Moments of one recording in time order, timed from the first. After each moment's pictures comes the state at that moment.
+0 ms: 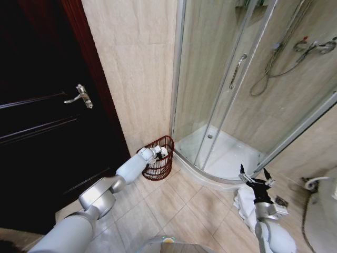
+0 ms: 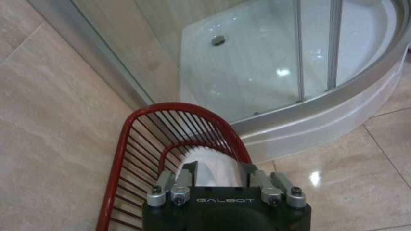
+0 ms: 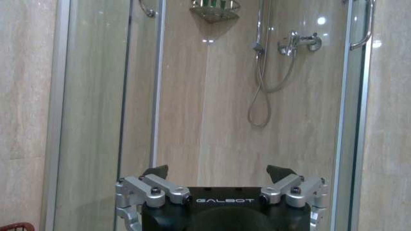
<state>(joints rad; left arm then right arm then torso) 0.28 -1.35 0.33 -0.69 -0.03 0.22 0.40 -1.53 1.53 0.97 1.94 0.19 0.17 -0.16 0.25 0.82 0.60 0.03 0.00</state>
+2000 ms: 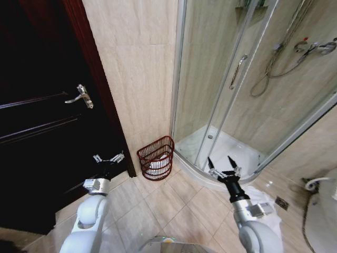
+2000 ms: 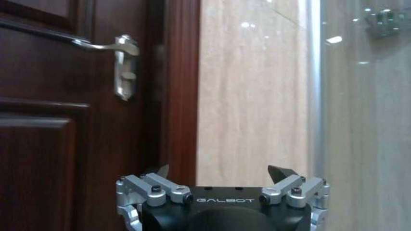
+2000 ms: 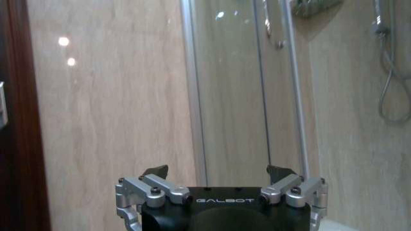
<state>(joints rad) 1.49 -1.35 -0.68 -2.06 -0.26 -0.09 0.00 -1.78 1.38 0.62 2.30 0.31 0.07 -0.14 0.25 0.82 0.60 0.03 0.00</state>
